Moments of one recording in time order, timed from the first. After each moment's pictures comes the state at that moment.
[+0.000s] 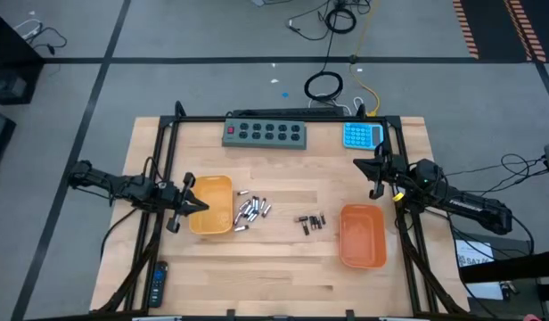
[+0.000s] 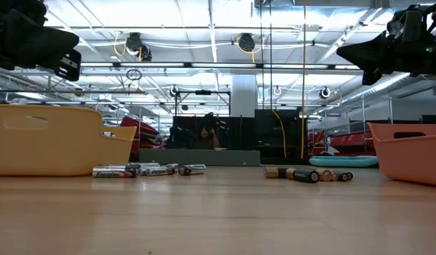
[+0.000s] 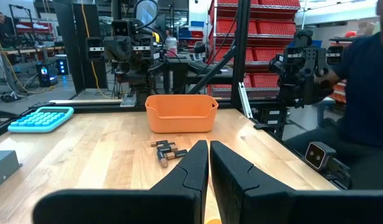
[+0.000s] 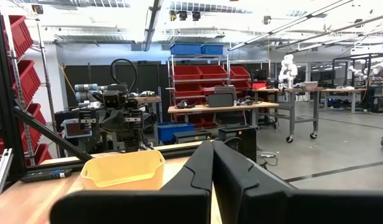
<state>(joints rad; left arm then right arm) -0.32 0.01 0.01 0.03 -0.08 -0.02 -0.35 0.05 0.01 0.28 -0.08 0.07</state>
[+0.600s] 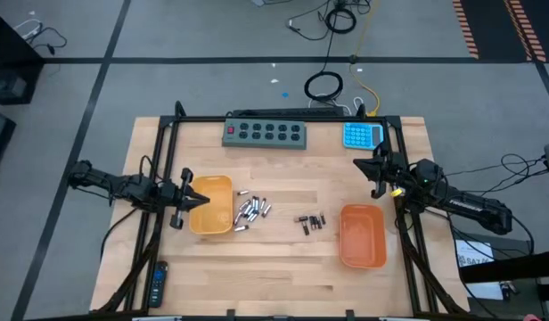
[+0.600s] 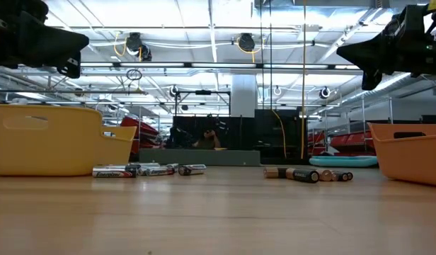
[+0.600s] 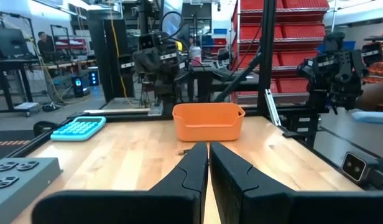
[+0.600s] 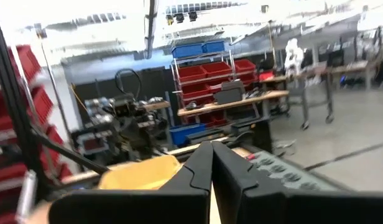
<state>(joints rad) -0.32 0.01 0.01 0.07 -0.19 0.04 -0.35 0.05 0.01 0.28 -0.08 0.26</state>
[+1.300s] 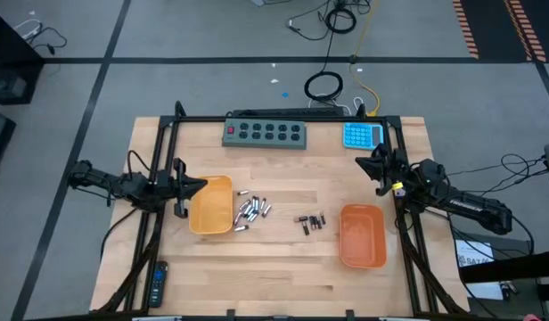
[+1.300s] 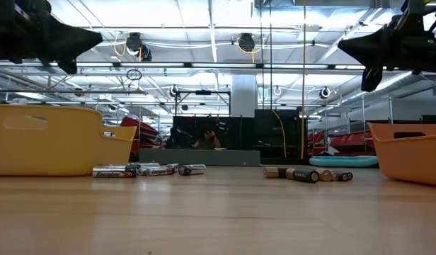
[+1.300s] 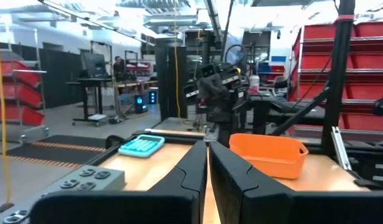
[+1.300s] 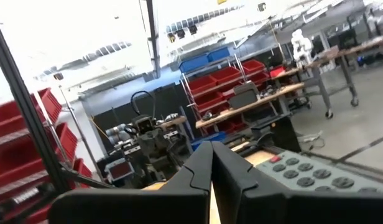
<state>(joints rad) -0.32 0.01 0.01 0.20 -0.45 0.08 -0.35 0.05 0.01 0.33 -0.08 0.45</state>
